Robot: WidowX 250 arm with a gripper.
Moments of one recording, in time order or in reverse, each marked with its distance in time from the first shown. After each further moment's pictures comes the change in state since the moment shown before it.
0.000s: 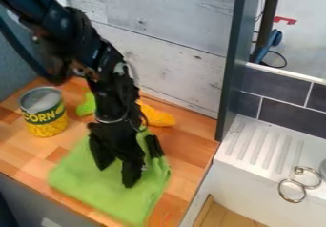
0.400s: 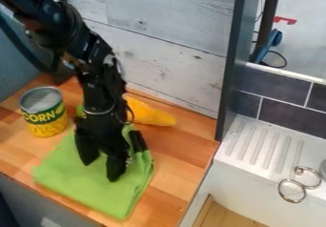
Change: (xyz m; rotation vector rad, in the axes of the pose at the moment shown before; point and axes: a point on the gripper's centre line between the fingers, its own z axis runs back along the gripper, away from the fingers) arm -0.010 0.024 -0.001 0.009 0.088 0.022
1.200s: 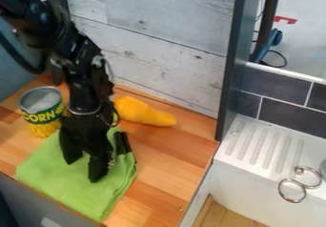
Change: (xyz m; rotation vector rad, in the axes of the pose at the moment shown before) arm -0.013 0.006 0.003 0.025 0.029 -0.051
